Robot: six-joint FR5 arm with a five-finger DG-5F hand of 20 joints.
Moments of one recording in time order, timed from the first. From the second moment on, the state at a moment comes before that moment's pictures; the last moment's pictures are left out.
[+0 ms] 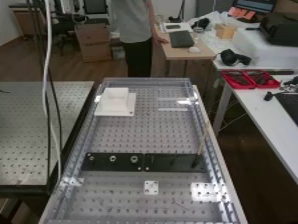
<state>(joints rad) 1.57 -1.57 -1.58 -3.14 -1.57 -0.69</state>
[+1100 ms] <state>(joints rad) 1.56 -1.59 -1.68 -3.05 -1.54 -0.64</state>
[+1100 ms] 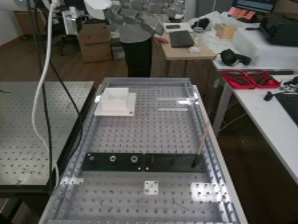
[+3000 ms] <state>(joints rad) 1.06 -2.13 -1.68 -2.60 -1.96 -0.43</state>
